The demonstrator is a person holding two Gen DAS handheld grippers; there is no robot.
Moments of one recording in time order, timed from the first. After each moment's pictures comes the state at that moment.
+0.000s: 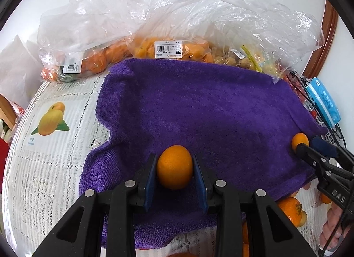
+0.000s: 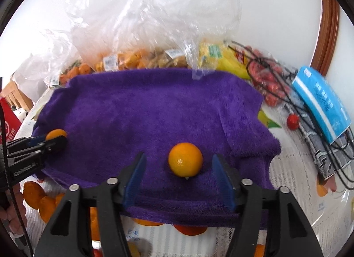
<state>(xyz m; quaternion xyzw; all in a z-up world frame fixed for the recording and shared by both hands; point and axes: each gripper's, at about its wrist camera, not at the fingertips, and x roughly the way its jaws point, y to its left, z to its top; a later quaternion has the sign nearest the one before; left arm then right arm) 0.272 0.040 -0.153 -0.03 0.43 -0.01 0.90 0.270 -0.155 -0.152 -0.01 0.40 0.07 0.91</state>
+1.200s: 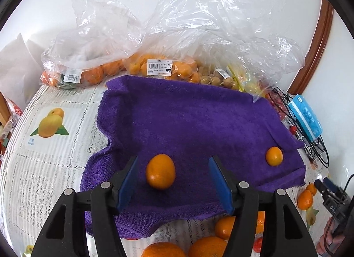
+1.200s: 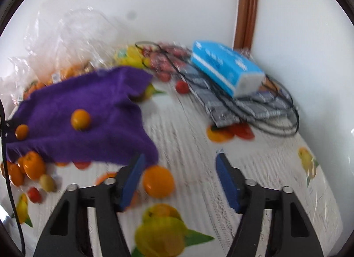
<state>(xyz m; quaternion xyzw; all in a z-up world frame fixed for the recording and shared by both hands) 0.253 0.040 -0.129 -0.07 0.39 -0.04 0.92 0.187 -0.288 -0.157 0.03 0.39 -0.08 0.92</state>
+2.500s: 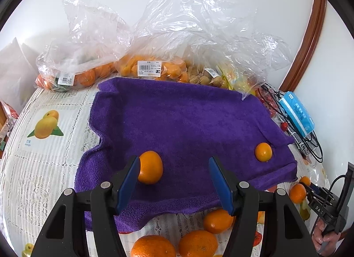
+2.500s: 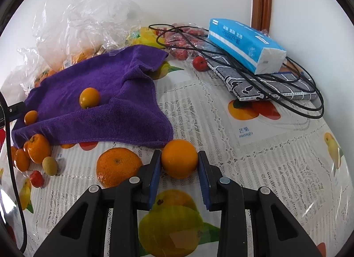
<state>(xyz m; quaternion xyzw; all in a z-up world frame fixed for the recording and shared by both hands) 0.244 0.034 -0.123 -0.07 0.39 -0.06 0.92 0.191 -0.287 -0.181 0.05 0.42 -0.01 0.91</state>
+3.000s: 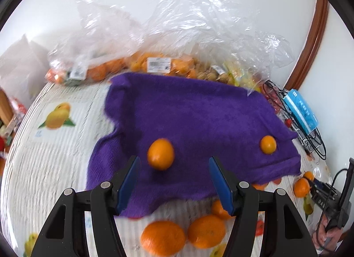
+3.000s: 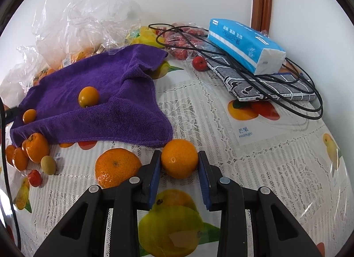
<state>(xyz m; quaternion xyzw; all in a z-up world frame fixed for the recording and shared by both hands) 0.224 0.043 -0.123 -0.07 0.40 -0.04 0.91 0.192 -0.287 -0.182 0.05 0.42 -0.01 0.91</state>
